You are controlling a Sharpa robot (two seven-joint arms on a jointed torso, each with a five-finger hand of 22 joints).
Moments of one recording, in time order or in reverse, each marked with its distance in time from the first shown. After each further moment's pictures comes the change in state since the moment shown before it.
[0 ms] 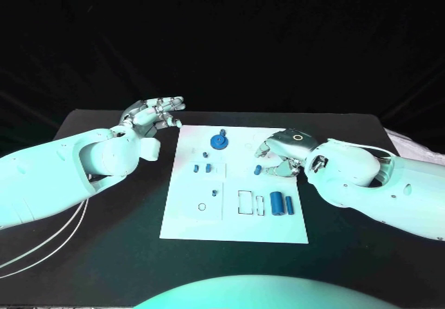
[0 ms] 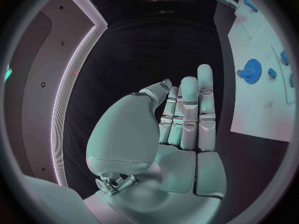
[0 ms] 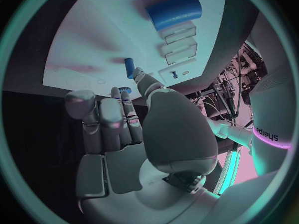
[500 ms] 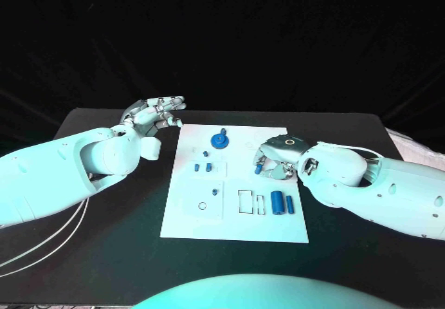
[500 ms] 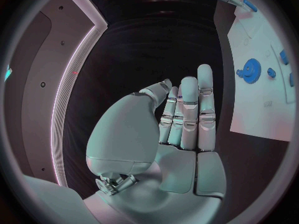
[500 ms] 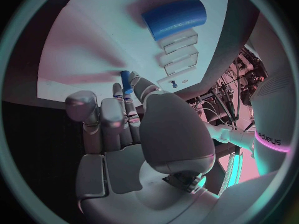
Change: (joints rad) left arm -0.001 0.000 -0.001 -0.001 -0.001 0.002 0.000; left_hand 0.000 0.000 0.000 0.000 0.000 0.000 0.000 0.000 0.000 0.000 0.000 0.000 0.000 0.000 0.000 0.000 0.000 0.000 0.000 0.000 0.000 0.000; right arm -0.014 0.056 -0.007 -0.056 -0.002 0.055 0.012; right_hand 0.034 0.049 0.028 0.002 0.000 0.064 0.012 0.008 0.007 0.106 -0.026 0.050 0.000 0.001 -0.007 0.000 -0.013 0.000 0.008 -0.008 0.012 0.020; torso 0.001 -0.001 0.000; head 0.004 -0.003
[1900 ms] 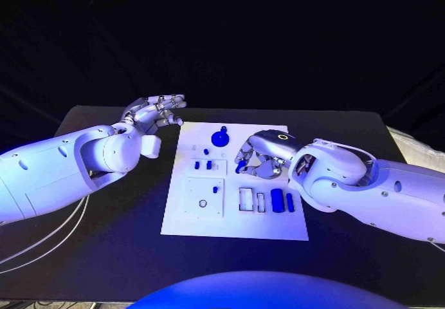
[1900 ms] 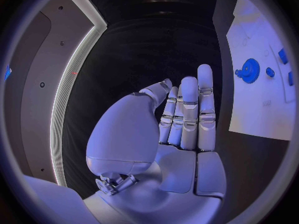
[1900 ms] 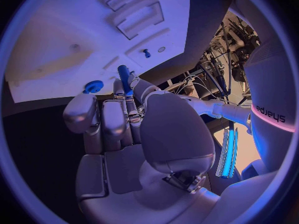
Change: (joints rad) left arm -0.001 0.000 -0.001 -0.005 -0.005 0.007 -0.009; left_hand 0.000 0.000 -0.002 -0.009 0.000 0.000 0.000 0.000 0.000 -0.004 -0.003 0.006 0.000 0.000 0.000 0.000 -0.002 0.000 0.000 0.000 0.000 -0.001; right arm -0.001 0.026 0.017 0.125 0.191 -0.117 0.002; right_hand -0.009 0.035 0.083 0.007 -0.032 0.092 -0.015 0.025 0.010 0.118 -0.022 -0.021 -0.001 -0.001 -0.022 0.050 0.055 0.000 0.042 -0.021 0.052 0.080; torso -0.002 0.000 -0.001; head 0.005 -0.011
